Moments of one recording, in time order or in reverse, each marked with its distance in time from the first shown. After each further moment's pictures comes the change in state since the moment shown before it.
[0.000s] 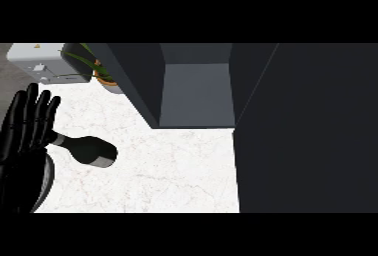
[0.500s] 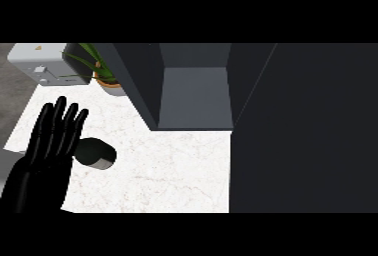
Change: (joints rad) left arm 0.067 -0.088 -0.053 0.039 0.172 -0.065 -0.027; right arm 0.135 -0.015 0.069 -0.073 -0.117 0.143 0.000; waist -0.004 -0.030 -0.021
